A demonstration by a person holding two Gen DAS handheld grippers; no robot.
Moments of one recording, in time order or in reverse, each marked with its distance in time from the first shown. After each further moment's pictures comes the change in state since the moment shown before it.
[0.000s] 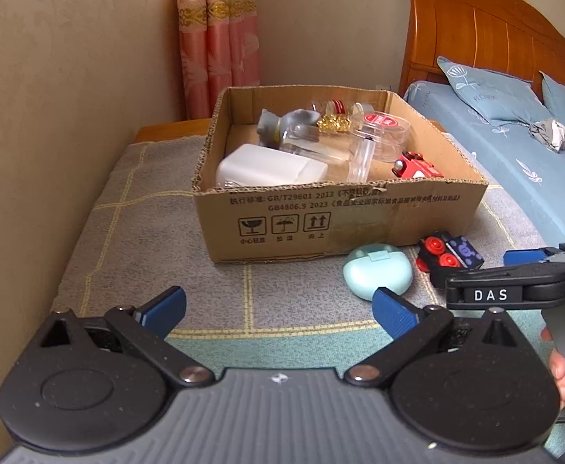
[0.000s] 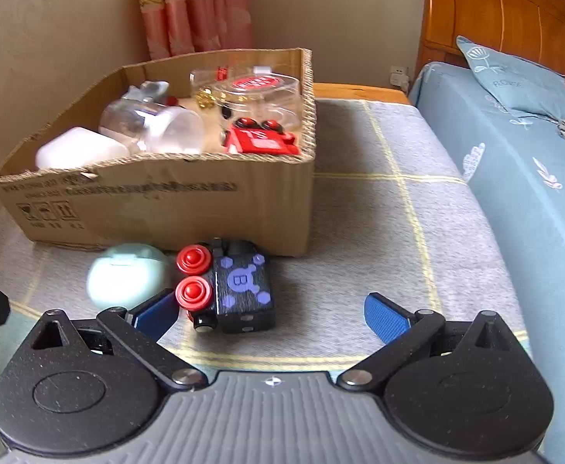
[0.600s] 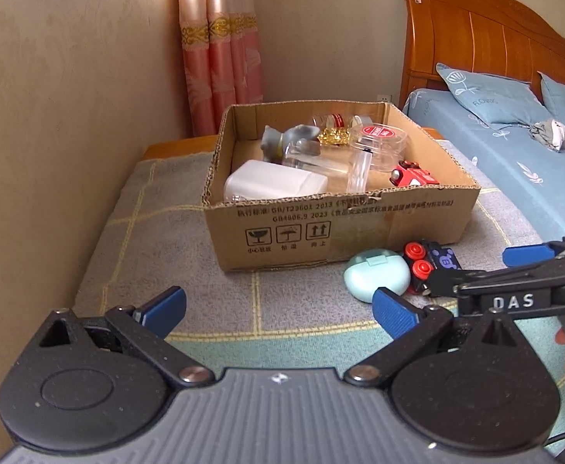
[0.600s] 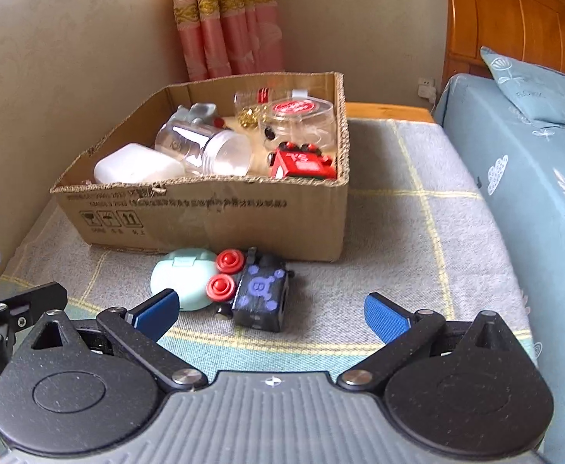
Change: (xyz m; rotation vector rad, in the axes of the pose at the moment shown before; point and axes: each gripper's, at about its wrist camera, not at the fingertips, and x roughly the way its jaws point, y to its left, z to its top) left arm -0.020 0.000 -0.002 0.022 -0.045 0.027; right arm -0.033 0.017 0.002 -0.029 -0.032 0.123
